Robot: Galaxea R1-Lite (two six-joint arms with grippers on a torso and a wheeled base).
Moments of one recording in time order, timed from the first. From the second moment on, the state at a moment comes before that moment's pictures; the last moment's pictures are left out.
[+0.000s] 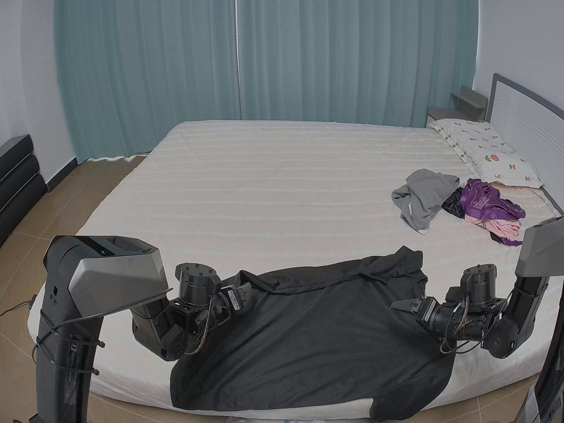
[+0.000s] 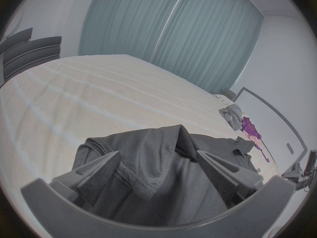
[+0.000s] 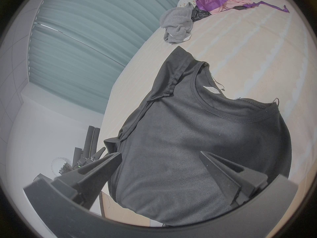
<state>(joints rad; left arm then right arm) -0.42 2.46 -0.79 -1.15 0.17 -0.56 0.22 2.16 -0.29 -1.19 0.27 0.83</state>
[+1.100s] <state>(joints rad) -0.25 2.47 -1.12 -1.00 0.21 -0.36 0.23 2.27 -0.66 -1.03 0.08 0.78</state>
